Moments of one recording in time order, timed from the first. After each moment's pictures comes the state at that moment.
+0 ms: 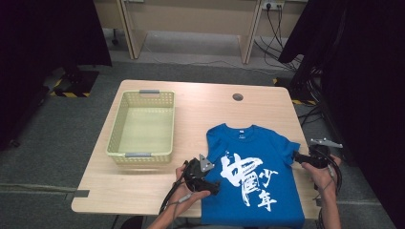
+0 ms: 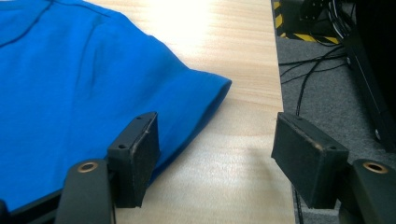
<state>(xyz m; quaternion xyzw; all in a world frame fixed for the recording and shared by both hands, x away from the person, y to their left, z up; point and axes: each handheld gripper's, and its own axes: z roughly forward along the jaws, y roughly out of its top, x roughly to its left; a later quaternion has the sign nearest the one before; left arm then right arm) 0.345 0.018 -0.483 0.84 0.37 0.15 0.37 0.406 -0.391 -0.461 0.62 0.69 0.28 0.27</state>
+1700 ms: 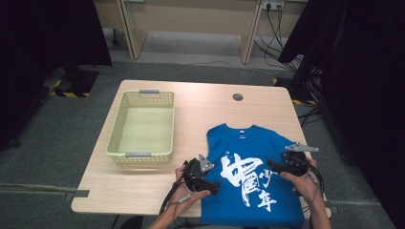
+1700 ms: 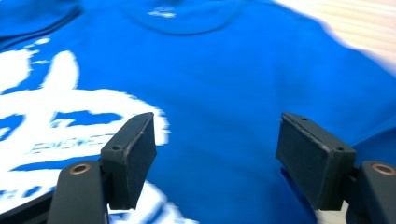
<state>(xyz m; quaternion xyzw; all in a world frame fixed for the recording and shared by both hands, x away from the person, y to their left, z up) 0.345 0.019 -0.483 0.83 0.38 0.15 0.37 0.384 -0.311 -0.459 0.50 0.77 0.34 0.19</state>
